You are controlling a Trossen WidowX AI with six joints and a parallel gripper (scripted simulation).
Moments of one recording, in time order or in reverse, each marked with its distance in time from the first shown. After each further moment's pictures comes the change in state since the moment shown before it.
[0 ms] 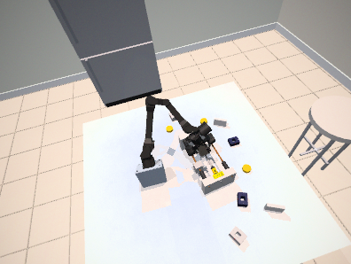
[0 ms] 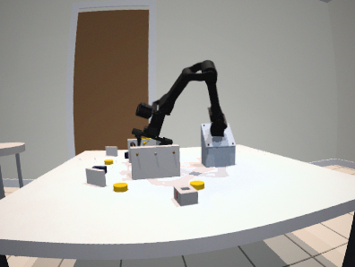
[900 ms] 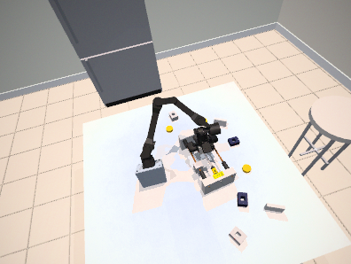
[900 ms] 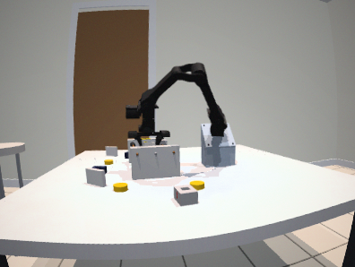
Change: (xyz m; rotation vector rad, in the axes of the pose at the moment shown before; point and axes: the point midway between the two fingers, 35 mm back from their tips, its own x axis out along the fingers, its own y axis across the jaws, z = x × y) arm -0.010 0.003 -0.001 -0.025 -0.010 -0.314
